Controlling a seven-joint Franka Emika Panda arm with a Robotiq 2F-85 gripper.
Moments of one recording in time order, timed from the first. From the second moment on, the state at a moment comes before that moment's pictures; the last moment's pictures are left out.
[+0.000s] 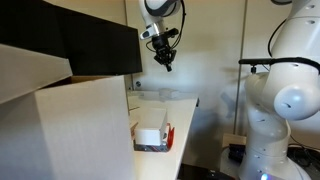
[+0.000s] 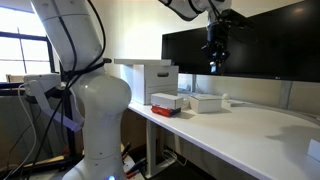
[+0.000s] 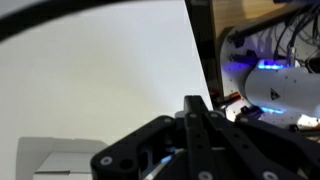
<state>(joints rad) 0.20 -0.33 -0.29 -2.04 -0.29 1.52 -1.44</state>
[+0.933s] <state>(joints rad) 0.10 -0.30 -0.15 -2.01 0.21 1.32 -1.31</state>
